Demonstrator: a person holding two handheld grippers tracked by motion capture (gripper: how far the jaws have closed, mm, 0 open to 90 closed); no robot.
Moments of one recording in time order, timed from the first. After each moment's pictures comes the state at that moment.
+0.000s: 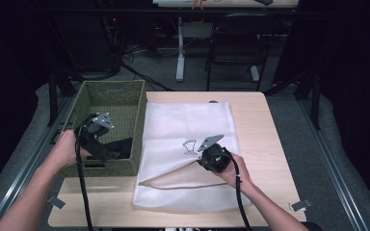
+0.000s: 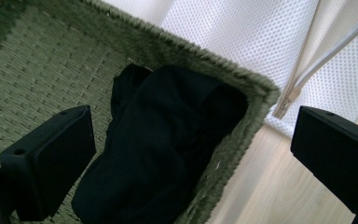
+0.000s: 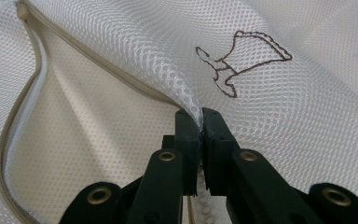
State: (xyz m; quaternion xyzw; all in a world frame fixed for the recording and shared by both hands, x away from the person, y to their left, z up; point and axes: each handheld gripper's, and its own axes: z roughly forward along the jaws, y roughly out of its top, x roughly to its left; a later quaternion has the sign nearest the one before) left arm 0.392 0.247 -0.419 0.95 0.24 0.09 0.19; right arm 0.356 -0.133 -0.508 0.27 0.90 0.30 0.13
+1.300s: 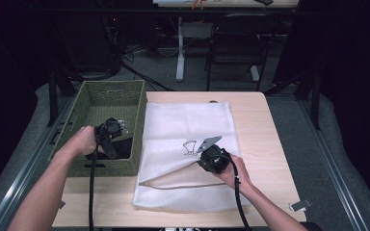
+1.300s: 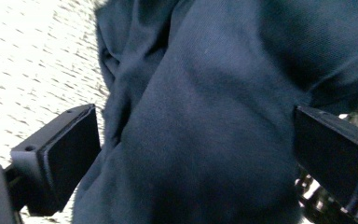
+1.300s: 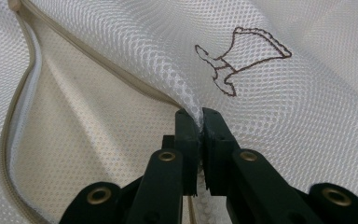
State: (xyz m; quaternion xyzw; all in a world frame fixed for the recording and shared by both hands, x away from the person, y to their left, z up) left arm 0.454 0.234 -0.498 0.97 0.22 0.01 0.04; right arm 0.354 -0.130 -0.511 0.27 0.91 0.29 0.14
